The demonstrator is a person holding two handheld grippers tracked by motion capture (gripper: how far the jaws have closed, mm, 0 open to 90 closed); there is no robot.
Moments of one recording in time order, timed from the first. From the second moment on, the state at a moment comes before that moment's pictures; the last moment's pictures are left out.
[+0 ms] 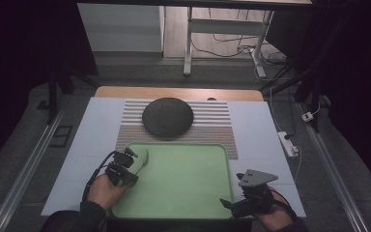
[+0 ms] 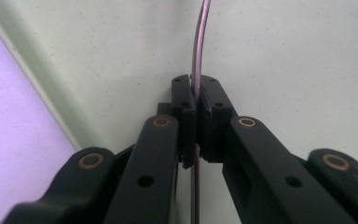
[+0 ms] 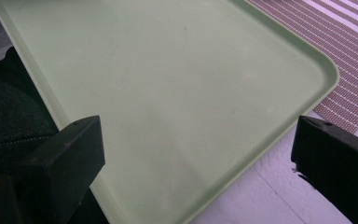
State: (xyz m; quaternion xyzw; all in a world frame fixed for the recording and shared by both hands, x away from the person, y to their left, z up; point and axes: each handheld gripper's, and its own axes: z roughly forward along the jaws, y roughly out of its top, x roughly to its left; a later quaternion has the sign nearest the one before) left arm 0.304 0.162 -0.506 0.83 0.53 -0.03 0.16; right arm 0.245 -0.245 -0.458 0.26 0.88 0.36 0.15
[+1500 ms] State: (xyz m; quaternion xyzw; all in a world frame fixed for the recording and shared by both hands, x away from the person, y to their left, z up) left arm 0.344 0.131 -0.504 0.86 0.43 -0.02 0.27; right arm 0.234 -0.268 -0.458 0.32 0.86 0.38 0.11
